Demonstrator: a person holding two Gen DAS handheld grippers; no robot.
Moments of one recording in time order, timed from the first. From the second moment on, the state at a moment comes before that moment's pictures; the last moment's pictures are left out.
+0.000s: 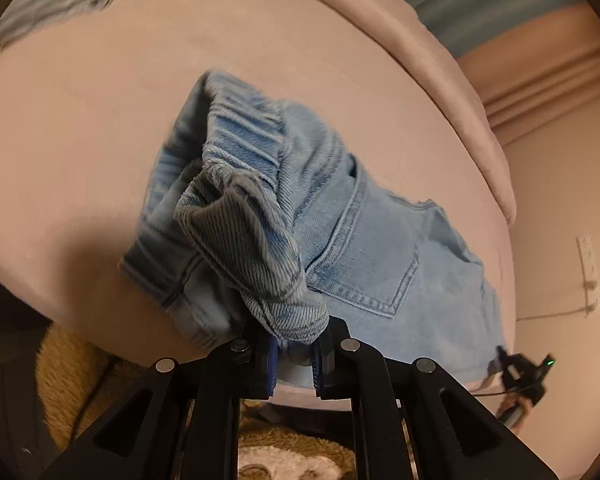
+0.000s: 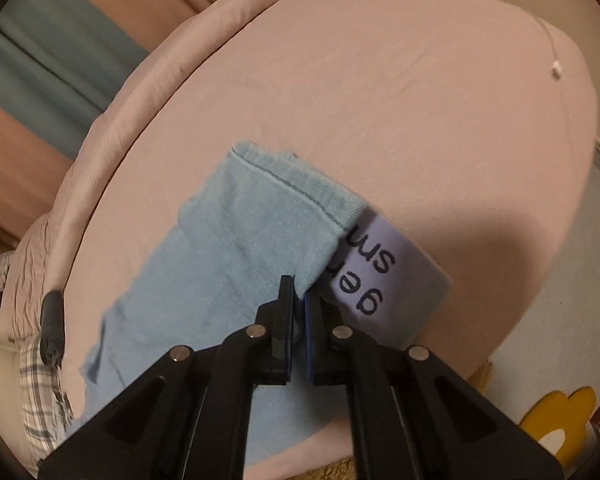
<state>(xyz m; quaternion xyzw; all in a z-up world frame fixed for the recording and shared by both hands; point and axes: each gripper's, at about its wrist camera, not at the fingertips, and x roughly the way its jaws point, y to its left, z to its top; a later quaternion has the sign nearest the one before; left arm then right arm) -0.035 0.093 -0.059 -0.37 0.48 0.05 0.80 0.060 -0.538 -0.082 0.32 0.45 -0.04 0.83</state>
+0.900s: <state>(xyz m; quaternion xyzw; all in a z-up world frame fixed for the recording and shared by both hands) -0.021 0.111 -0.055 -0.37 0.50 0.08 0.78 -0.002 -0.586 -0.049 0.32 0.44 -0.13 0.83</state>
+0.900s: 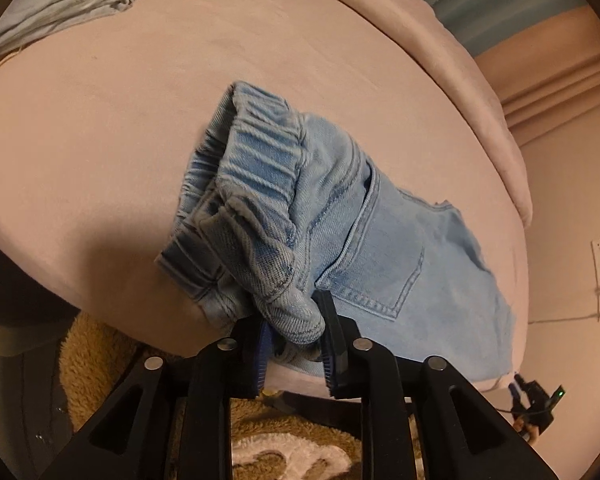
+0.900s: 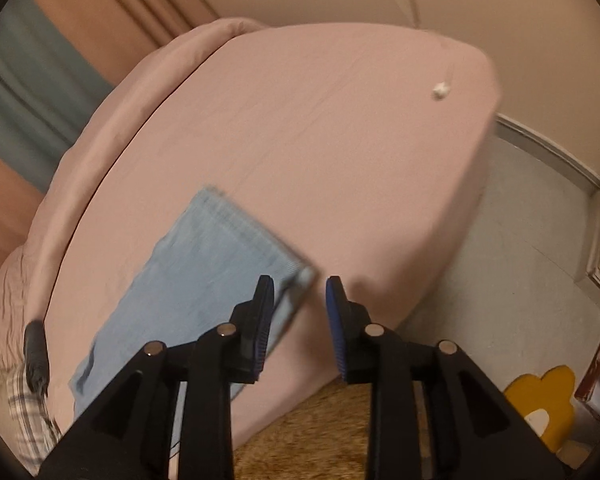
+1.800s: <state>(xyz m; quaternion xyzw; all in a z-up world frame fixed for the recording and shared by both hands) -0.026 0.110 -0.062 -0.33 0.49 0.15 0.79 0.034 -0.556 -0.084 0.33 0.45 -0.13 0.82</state>
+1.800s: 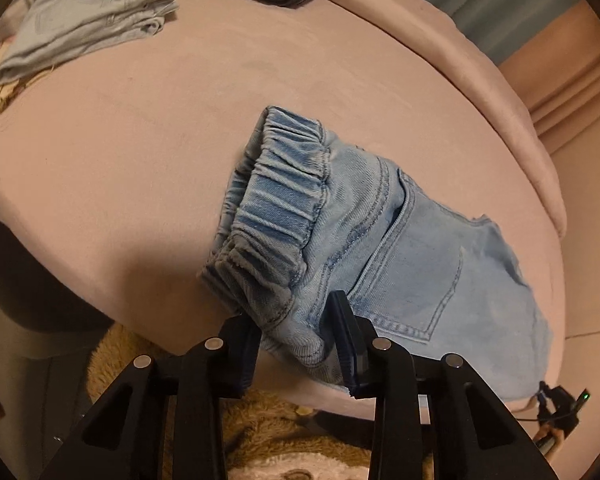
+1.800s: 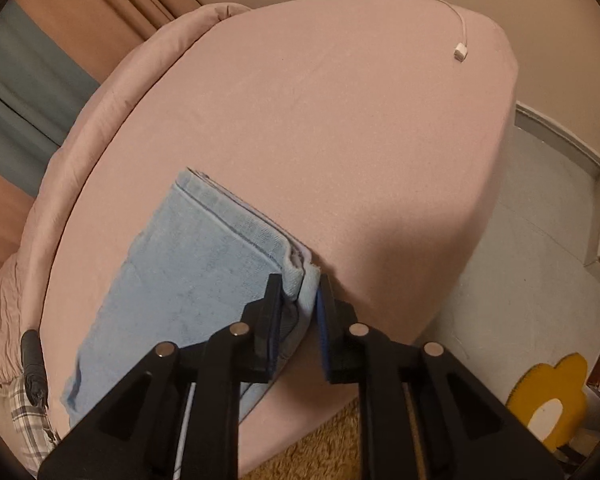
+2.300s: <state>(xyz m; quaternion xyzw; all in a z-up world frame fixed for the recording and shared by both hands) -0.034 0.114 -0.051 -0.35 0.47 0.14 0.80 0.038 -0.555 -0.053 0.31 0.45 -0.12 0.83</state>
